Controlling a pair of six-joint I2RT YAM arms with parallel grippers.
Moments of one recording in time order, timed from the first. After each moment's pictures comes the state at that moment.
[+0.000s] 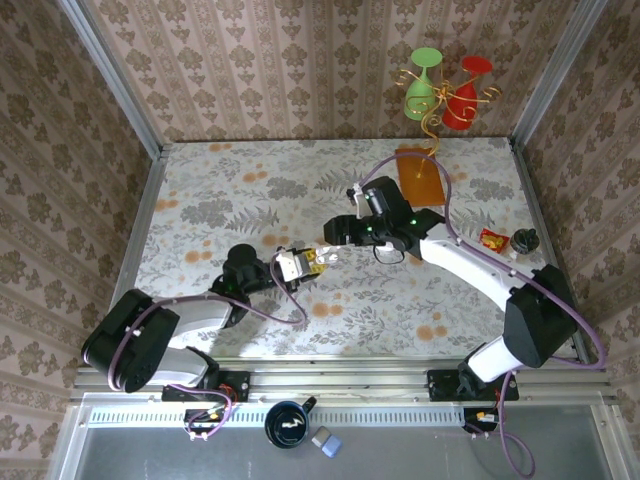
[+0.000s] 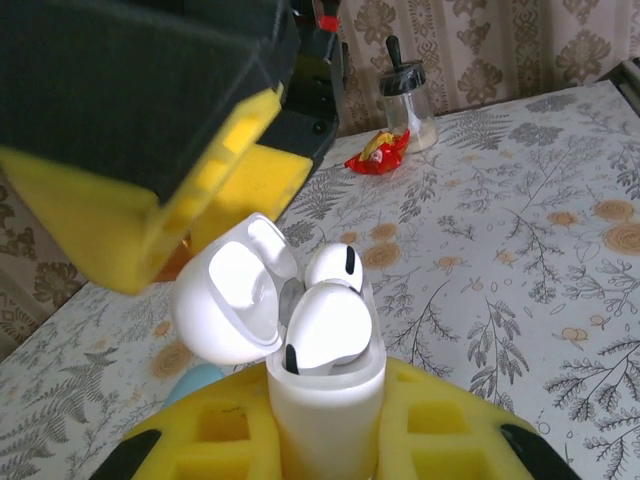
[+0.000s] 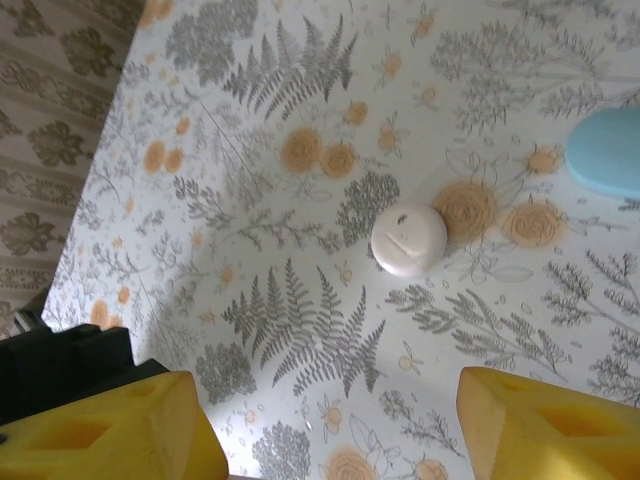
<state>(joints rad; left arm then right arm) -0.62 1.36 0.34 0.90 0.67 0.43 0.59 1.52 1.16 -0.40 -0.29 0.52</state>
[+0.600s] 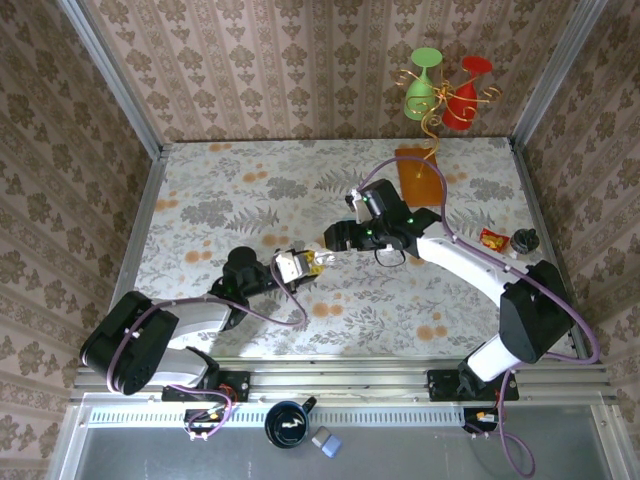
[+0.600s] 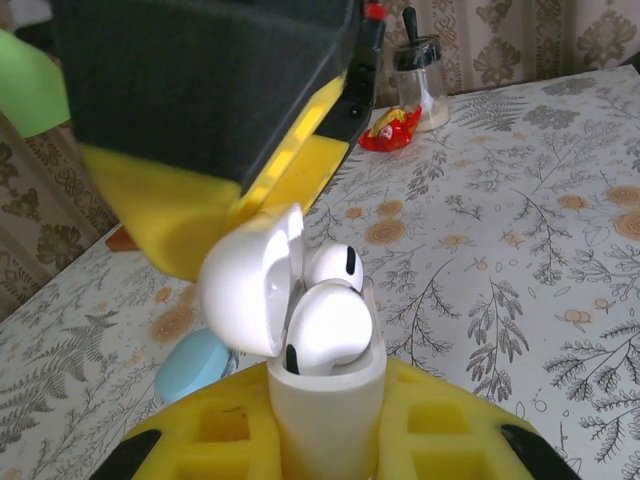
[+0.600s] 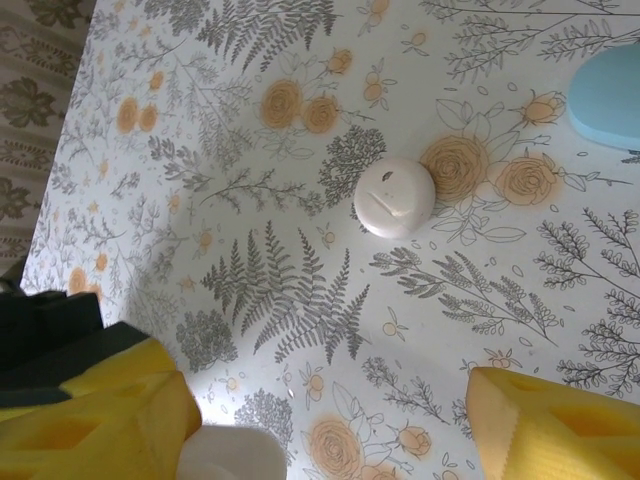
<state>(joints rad) -0.62 1.35 0.31 0.89 0.62 0.39 0.59 1.54 1.16 -0.46 -0.32 0.48</state>
